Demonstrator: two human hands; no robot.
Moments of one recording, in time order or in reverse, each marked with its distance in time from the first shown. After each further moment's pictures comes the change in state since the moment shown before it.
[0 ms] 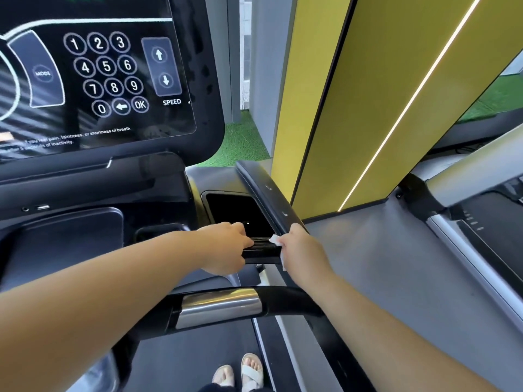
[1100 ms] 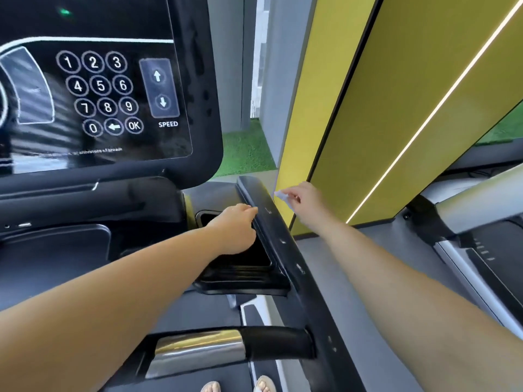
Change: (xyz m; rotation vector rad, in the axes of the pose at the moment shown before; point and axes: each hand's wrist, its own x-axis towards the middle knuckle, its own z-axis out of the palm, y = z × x) left_hand 0.065 -0.017 -0.035 -0.475 0.327 -0.178; right_hand 0.135 0.052 -0.044 0.424 0.105 -0.057
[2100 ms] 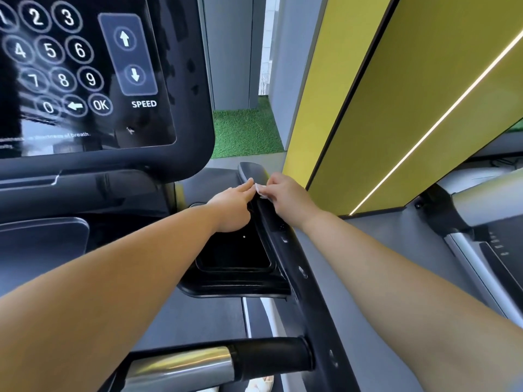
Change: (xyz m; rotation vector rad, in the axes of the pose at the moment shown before) left_hand 0.051 -0.018 0.001 -0.026 -0.061 -0.040; right_hand 0.035 0.011 0.042 -0.044 -0.155 -0.240
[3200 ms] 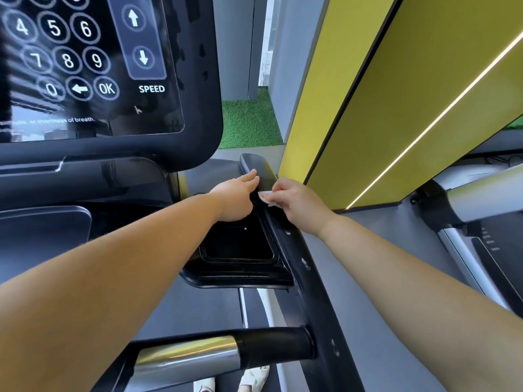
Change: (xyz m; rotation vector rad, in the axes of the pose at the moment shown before) left_hand 0.002 -0.004 -0.002 0.015 -0.007 0.014; right_hand -0.025 0.007 -0.001 0.002 -0.044 -0.086
